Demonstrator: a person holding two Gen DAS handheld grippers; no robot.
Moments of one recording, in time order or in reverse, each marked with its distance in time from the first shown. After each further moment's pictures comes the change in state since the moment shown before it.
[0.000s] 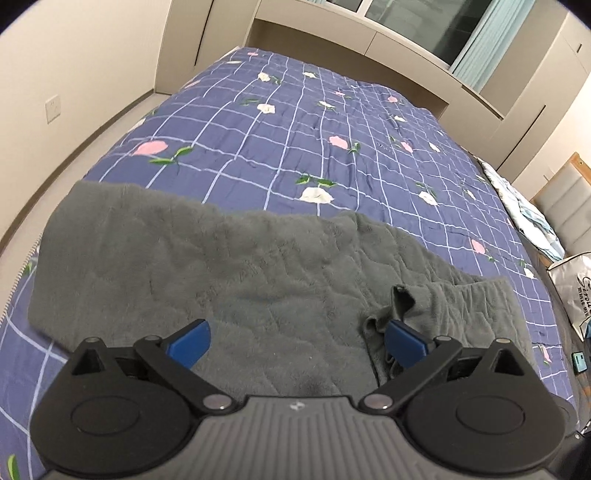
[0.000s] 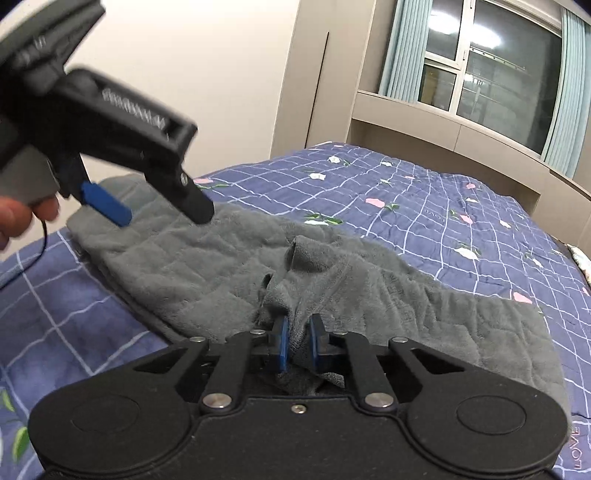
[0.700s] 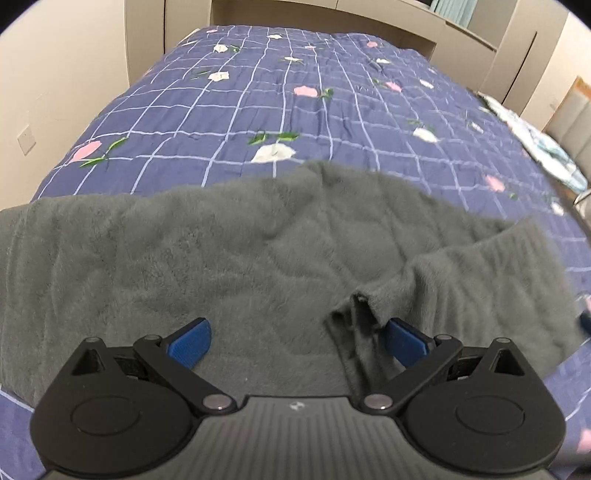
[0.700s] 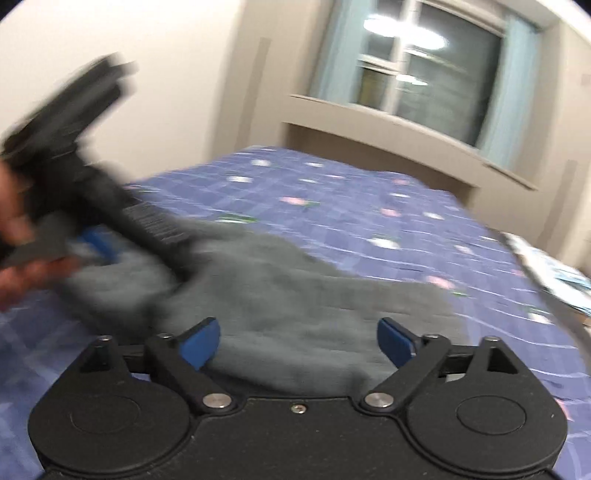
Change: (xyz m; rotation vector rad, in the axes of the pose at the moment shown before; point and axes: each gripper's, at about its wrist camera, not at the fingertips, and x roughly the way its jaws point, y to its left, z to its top) left arm 0.080 -0.064 -0.007 0.195 0.103 0.113; right arm -0.020 -0.043 -0.018 0.065 -0.016 -0.251
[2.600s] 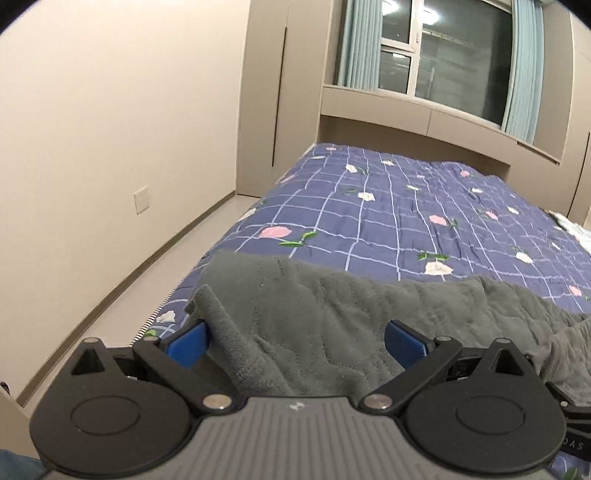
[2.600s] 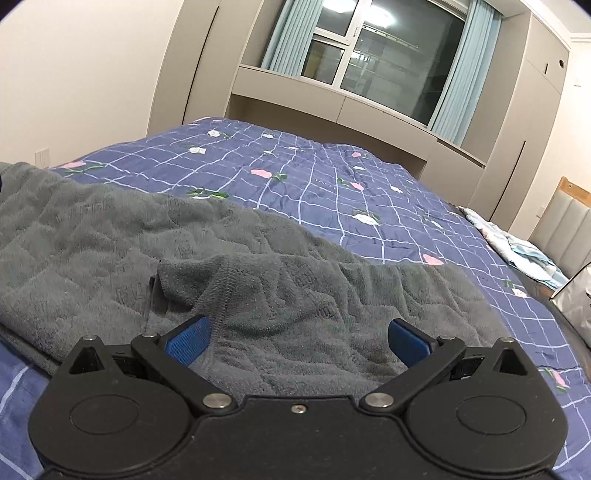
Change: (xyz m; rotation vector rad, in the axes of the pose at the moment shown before) left arm -0.075 0.132 -0.057 -0.161 -0.425 0.240; right arm 0.070 0.076 0.012 0.026 0.093 -0.187
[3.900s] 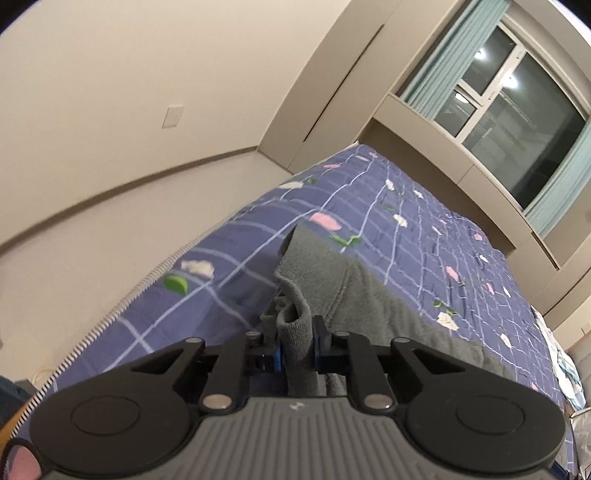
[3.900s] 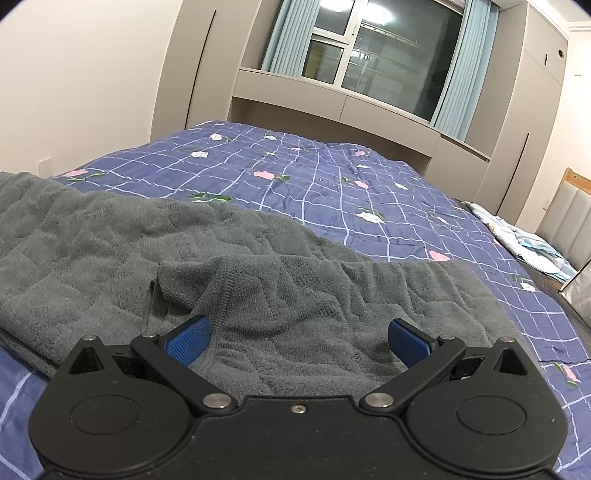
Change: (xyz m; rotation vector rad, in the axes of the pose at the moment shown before) left arm 0.031 0.092 -0.003 -0.430 0.066 -0.127; right arm 0.003 -0.006 -0.002 0.039 -0.006 0.032
